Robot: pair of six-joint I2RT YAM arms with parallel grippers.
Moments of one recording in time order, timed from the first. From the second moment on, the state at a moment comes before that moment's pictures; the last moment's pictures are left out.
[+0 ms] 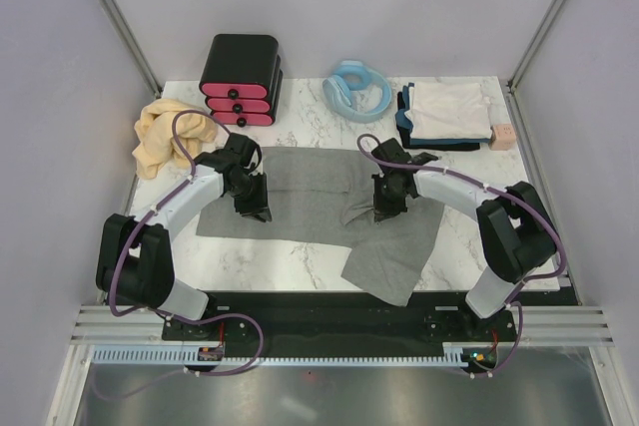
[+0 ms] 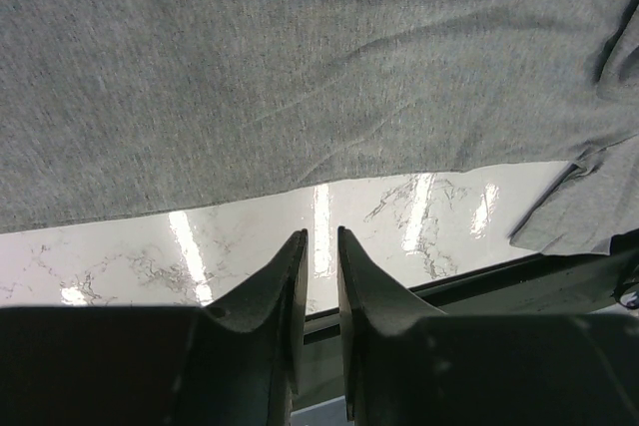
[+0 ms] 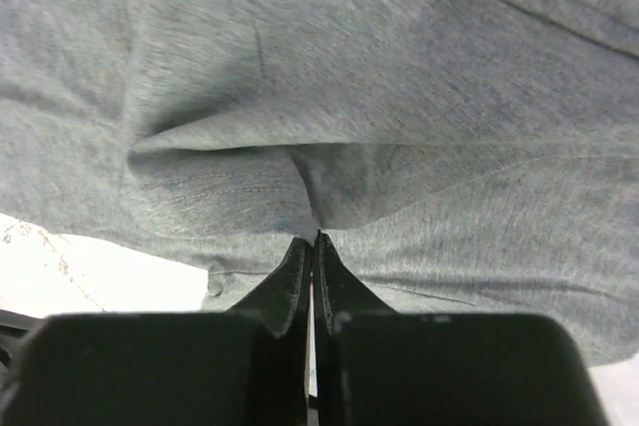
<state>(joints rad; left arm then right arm) -0.31 1.48 1.02 -0.80 0.21 -0.38 0.53 1.68 1.07 -0.63 -0.07 0.57</state>
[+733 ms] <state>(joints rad) -0.31 1.52 0.99 -0.76 0.21 -0.38 0.65 1.82 1.44 -1.11 0.07 0.44</state>
